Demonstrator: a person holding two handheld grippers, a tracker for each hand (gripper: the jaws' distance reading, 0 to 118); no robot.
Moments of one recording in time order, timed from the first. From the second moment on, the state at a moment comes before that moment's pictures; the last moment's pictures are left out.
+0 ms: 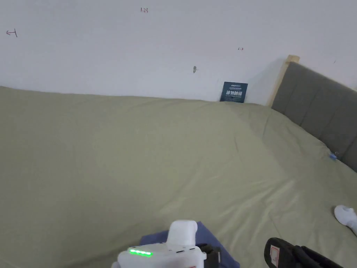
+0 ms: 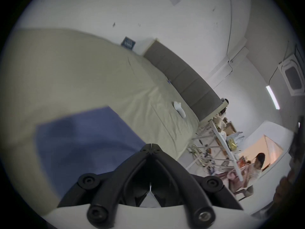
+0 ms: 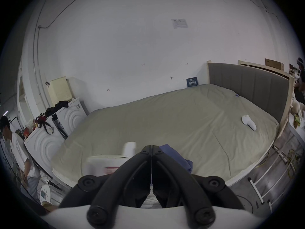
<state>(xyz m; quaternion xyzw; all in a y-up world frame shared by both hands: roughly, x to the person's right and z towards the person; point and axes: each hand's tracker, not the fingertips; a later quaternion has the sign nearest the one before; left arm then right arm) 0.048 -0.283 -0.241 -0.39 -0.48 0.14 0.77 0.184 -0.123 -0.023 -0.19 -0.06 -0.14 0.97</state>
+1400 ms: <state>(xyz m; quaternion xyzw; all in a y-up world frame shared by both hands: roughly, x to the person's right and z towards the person) -0.088 -0.323 -0.251 -0.44 -0.39 0.21 0.78 0.331 -0.385 -0.194 -0.38 0.19 -0.41 0.81</state>
